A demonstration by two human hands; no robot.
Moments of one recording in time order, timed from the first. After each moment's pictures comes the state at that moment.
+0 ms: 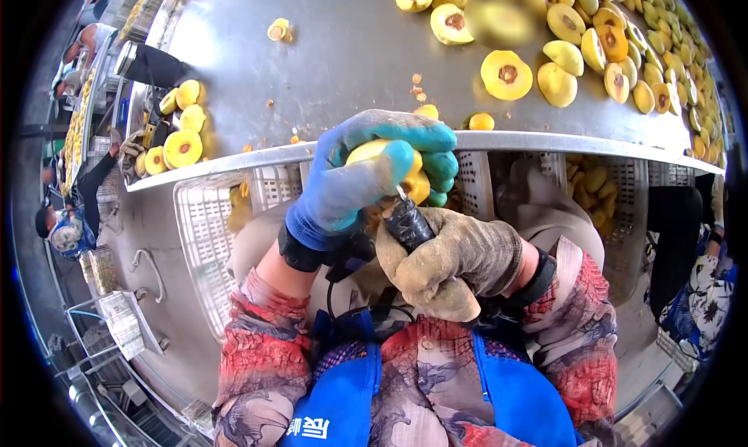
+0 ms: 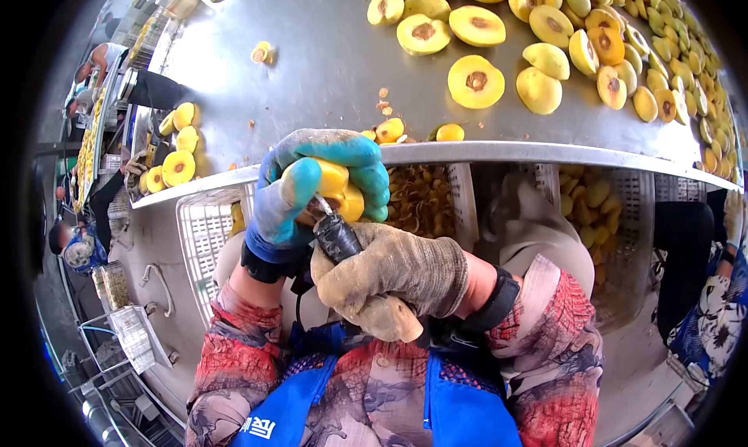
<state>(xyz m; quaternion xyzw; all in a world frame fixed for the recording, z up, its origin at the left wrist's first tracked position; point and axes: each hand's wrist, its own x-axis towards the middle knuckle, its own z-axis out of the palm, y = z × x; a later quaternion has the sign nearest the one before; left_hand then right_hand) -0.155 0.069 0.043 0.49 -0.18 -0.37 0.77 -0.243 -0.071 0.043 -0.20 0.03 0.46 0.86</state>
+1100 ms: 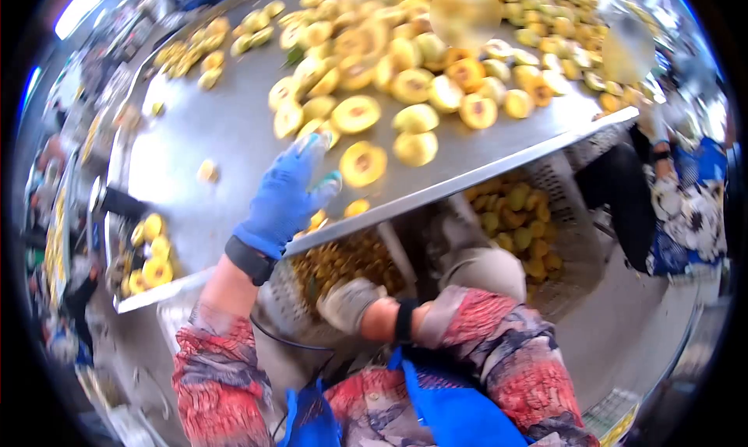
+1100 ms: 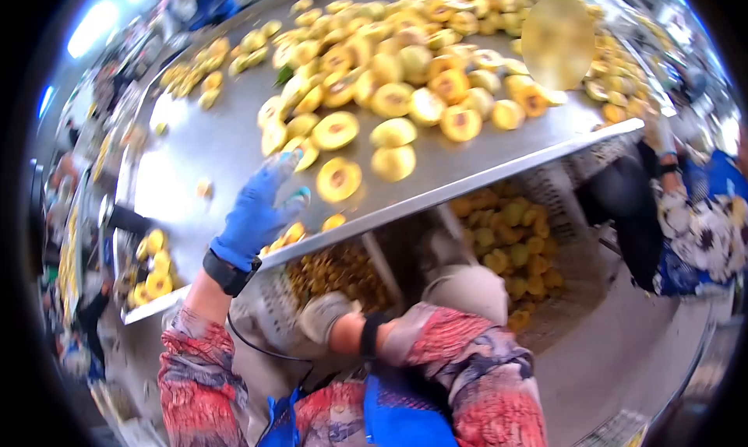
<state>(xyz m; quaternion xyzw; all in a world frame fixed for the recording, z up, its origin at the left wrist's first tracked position) -0.089 -0.023 0.049 0.80 -0.55 0.01 0.25 -0.274 -0.031 -0.058 -0.97 -0.14 0.07 0.17</state>
